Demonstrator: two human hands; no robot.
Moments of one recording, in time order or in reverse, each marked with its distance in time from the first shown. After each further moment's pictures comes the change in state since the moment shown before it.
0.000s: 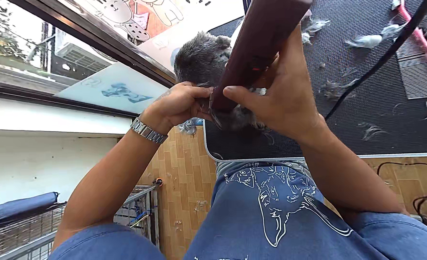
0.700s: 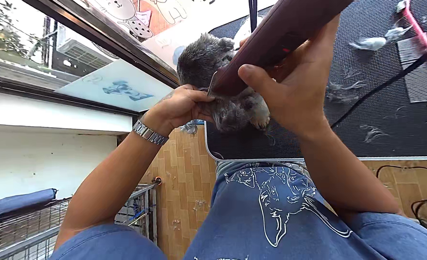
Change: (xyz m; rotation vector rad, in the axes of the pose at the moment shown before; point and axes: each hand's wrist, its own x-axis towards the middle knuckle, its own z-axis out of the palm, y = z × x) left_hand -0.002 -0.012 -0.008 -0.046 0.002 0.000; right_hand 0.006 0.007 0.003 0.185 0.136 -0.069
